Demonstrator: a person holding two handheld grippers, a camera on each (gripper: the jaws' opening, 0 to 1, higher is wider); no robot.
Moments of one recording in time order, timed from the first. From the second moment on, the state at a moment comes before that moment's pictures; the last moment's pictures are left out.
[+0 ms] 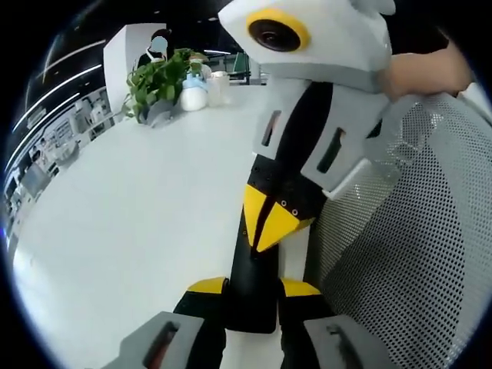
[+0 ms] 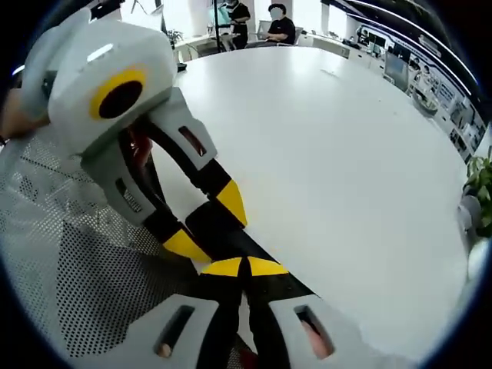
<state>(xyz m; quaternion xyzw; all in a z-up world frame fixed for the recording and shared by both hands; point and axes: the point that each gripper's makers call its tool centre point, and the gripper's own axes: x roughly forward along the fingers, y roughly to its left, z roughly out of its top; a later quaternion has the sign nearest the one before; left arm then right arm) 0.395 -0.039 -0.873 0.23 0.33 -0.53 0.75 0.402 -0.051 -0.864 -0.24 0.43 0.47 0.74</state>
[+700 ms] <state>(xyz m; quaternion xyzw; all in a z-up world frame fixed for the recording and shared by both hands) 0.397 -0.044 -0.873 0.25 0.33 -0.54 0.73 0.399 -0.044 -0.864 -0.24 0.43 0.51 0.70</state>
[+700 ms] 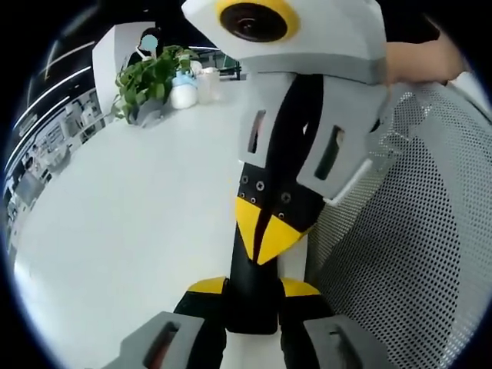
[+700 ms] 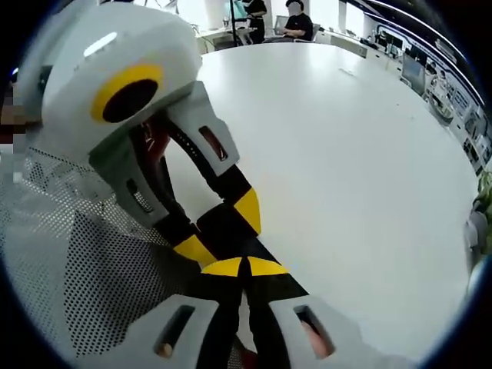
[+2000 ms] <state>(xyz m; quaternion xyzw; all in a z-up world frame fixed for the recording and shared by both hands) 0.400 -0.049 -0.874 0.26 0.33 -0.58 0.70 0.403 -0.041 -0.866 -0.23 0.46 0.50 0.69</state>
